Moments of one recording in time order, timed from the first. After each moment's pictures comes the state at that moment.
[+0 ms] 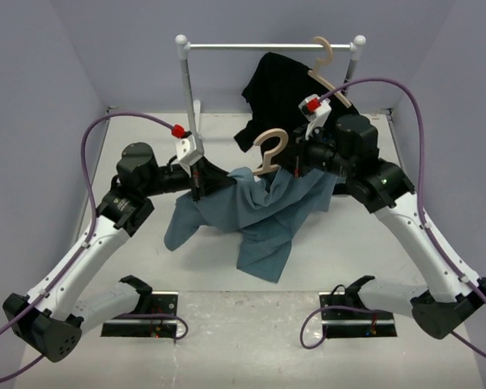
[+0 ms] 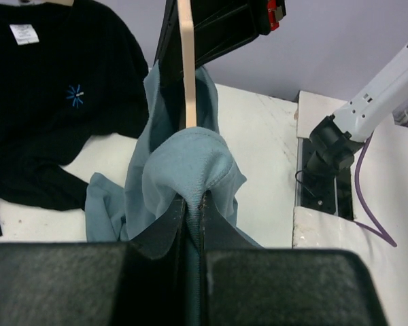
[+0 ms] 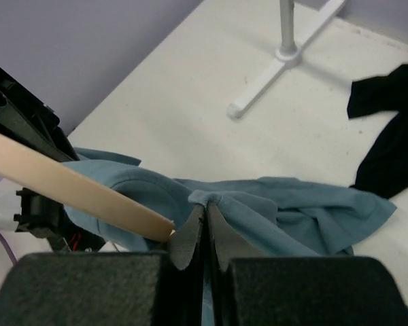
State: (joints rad) left arm -0.50 1.01 1.04 -0.06 0.82 -0.07; right arm 0.55 1.18 1.43 -0.56 -0.35 0.23
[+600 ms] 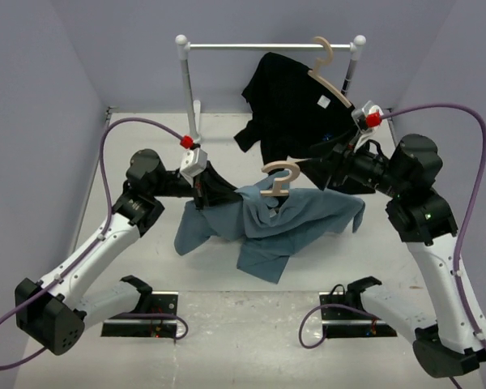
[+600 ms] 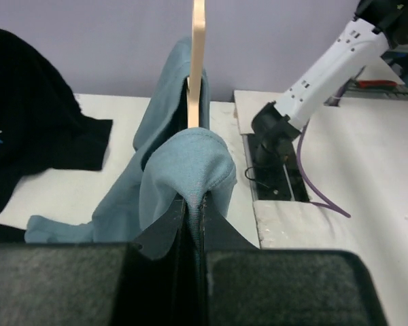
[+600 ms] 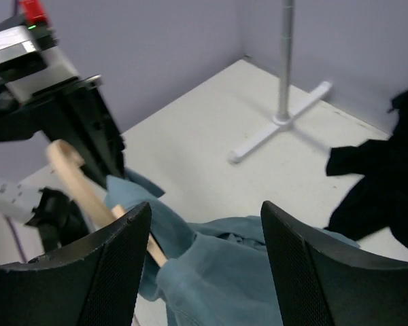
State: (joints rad) left arm -0.50 1.06 0.89 0.26 1.07 -0.18; right arm 0.35 0.95 1.34 -0.48 -0.56 0.18
